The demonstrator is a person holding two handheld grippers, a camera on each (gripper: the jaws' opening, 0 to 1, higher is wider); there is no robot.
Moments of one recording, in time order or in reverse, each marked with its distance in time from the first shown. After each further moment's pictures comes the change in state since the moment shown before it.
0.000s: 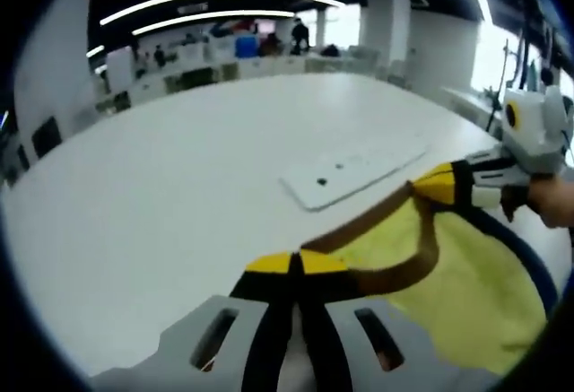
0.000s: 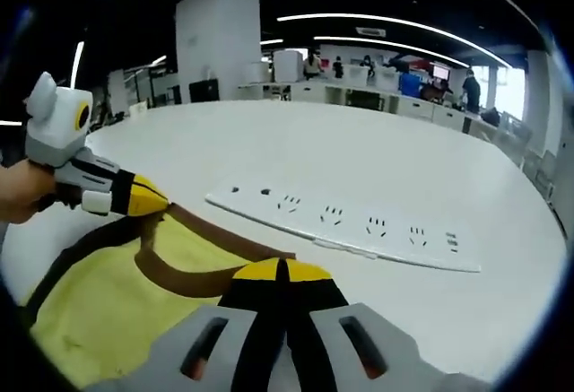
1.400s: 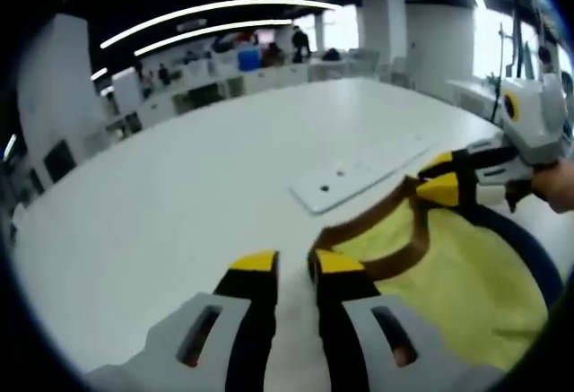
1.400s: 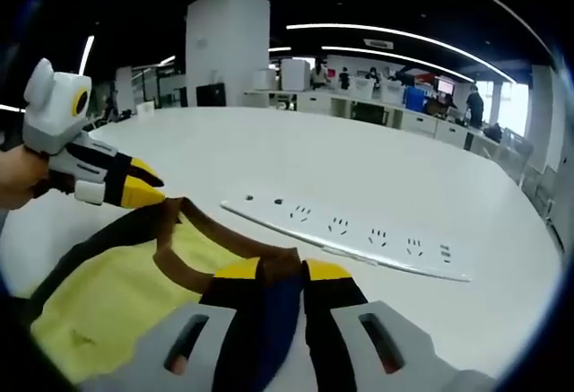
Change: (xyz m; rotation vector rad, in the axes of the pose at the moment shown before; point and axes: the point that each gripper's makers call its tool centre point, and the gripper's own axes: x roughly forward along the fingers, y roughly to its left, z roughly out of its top) left arm -0.028 0.009 0.012 0.057 -0.034 0.058; right arm -0.015 0.013 0.010 -0.059 -0.036 -0.001
